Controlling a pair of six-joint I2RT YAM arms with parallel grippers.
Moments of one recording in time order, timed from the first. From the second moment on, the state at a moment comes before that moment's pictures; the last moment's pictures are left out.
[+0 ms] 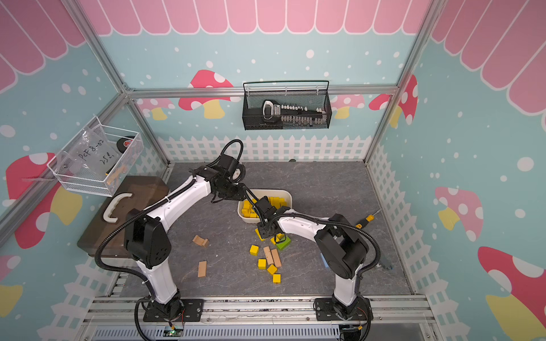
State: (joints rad) left arm -0.44 1.87 1.68 -0.93 0.10 -0.28; right arm 0.80 1.82 1.19 -0.54 0.08 0.37
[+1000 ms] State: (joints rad) left arm -0.44 1.87 1.68 -0.93 0.10 -0.28; right arm 0.81 1.70 1.06 -0.39 -0.02 0.33
